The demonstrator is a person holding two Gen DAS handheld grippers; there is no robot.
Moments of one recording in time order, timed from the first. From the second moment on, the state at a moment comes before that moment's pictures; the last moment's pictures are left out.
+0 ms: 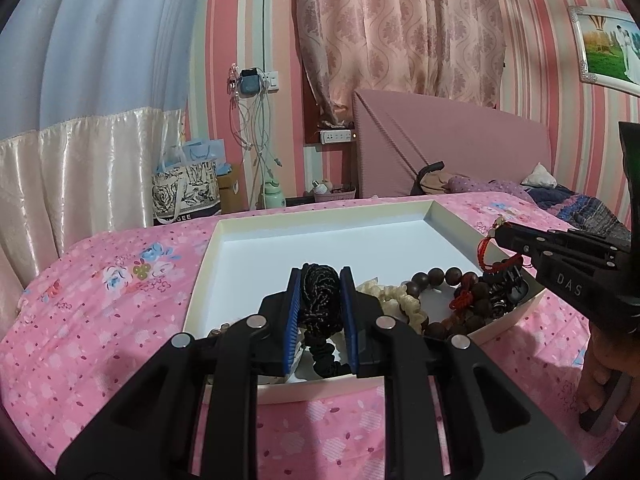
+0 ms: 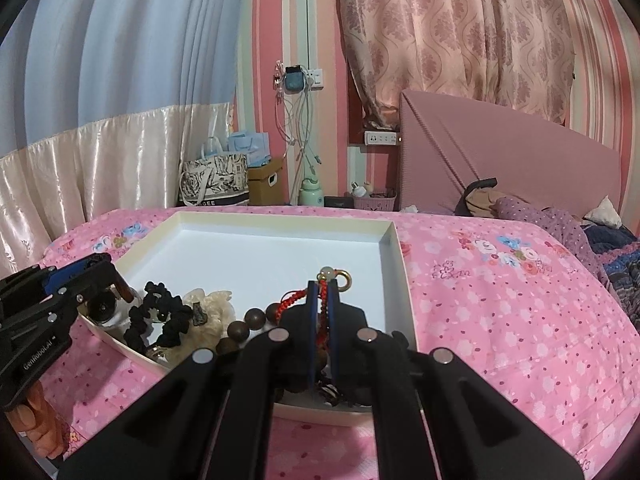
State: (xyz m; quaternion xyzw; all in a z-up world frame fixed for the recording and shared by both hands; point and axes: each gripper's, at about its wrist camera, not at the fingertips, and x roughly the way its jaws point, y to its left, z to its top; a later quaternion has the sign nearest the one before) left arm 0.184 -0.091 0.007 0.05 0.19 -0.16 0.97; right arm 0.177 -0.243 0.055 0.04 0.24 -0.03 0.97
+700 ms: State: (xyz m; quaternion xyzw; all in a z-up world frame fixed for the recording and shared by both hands) left arm 0.186 -0.090 0.007 0.06 0.19 -0.13 0.97; right arm 0.179 -0.246 0.053 0.05 0.25 -0.02 0.97
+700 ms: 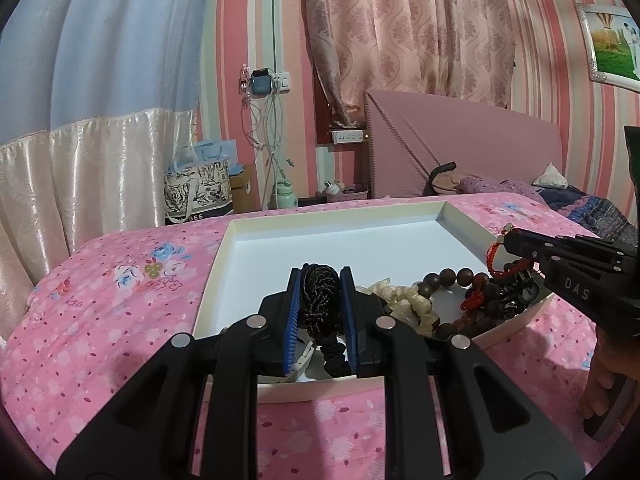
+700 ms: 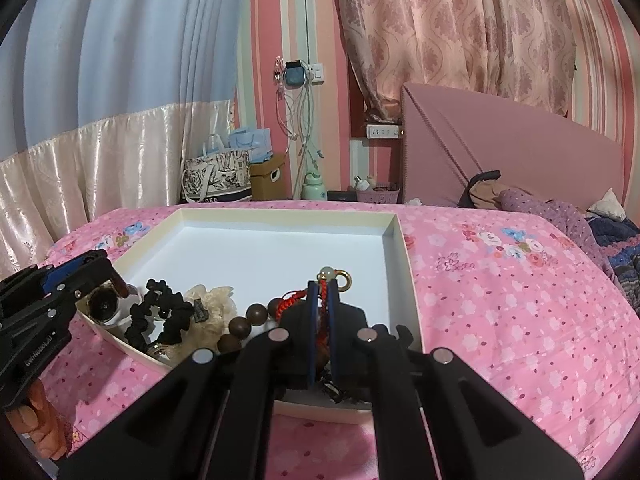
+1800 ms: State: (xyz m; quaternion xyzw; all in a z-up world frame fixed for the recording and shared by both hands) left arm 0.179 -0.085 0.011 0.05 0.19 -0.13 0.97; right arm 0.183 -0.248 0.047 0.06 0.26 -0.01 0.96
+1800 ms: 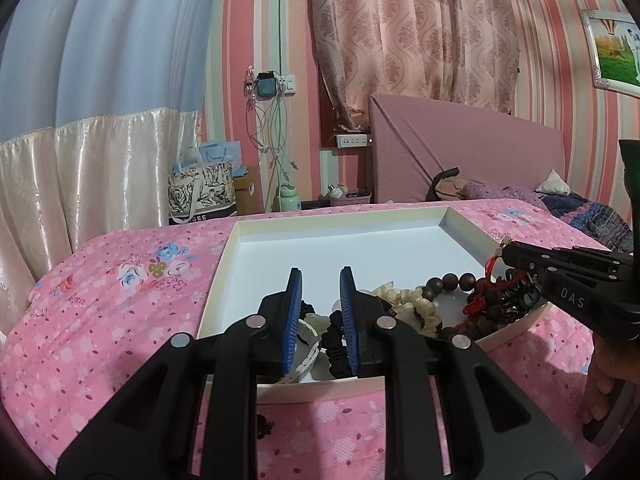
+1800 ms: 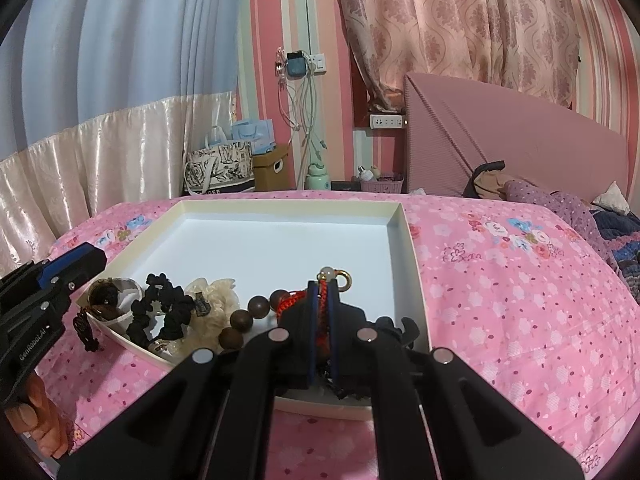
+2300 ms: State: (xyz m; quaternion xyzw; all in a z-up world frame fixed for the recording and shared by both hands) left arm 0.179 -0.083 0.011 0.04 0.19 -0.12 0.97; right arm 0.187 -0.242 0.038 0.04 0.30 -0.02 0.95
